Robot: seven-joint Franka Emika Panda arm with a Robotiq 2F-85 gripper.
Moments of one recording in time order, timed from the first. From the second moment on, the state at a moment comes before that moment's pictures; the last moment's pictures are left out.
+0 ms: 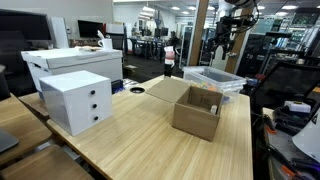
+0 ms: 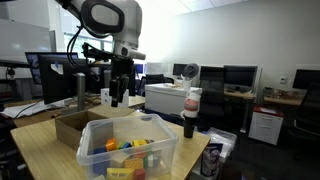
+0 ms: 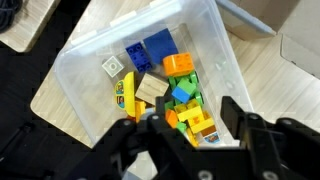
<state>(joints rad) -0.23 -0.10 -0.20 -2.26 0.05 2.02 0.50</state>
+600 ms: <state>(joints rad) -0.14 -0.10 -0.12 -2.34 0.15 2.03 0.49</state>
